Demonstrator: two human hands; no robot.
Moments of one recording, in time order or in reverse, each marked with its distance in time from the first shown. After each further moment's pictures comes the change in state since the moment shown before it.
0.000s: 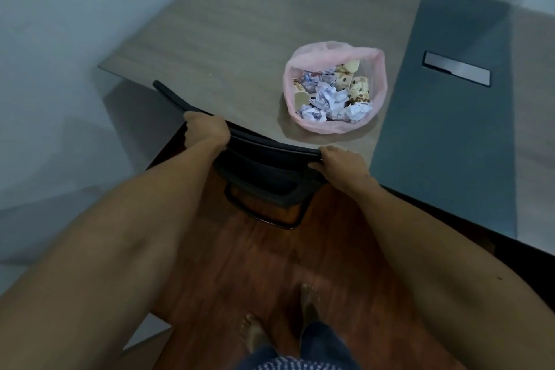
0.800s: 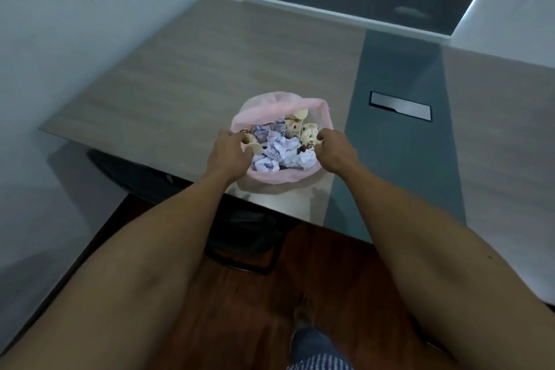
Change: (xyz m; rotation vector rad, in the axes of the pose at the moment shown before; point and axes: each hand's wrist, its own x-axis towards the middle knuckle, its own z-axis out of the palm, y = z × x) left_hand -0.020 0.144 0.078 0.006 -0.180 0.674; right_hand 0.084 0.125 -0.095 0.314 0.209 0.372
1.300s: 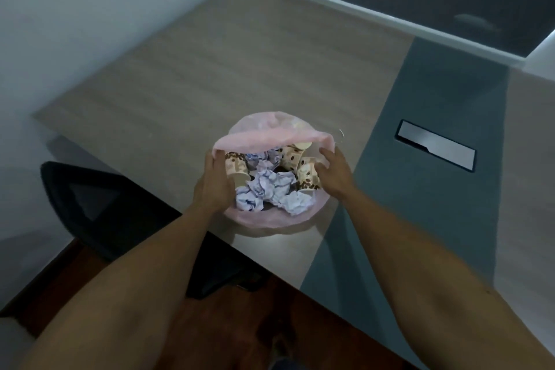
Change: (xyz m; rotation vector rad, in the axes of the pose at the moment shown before) left_hand 0.075 -0.006 0.082 0.055 0.048 -0.262; right_hand 0.146 0.067 0.043 0.362 -0.206 -0.010
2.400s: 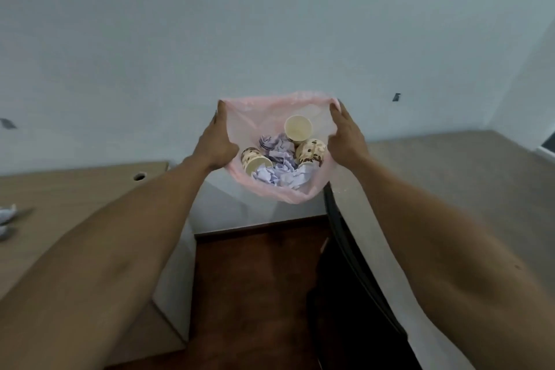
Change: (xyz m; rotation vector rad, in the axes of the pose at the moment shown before) left_hand -0.273 -0.250 -0.426 -0.060 0.695 -0.414; right_hand -0.220 -0.483 0.159 -0.112 -0.193 -1.053
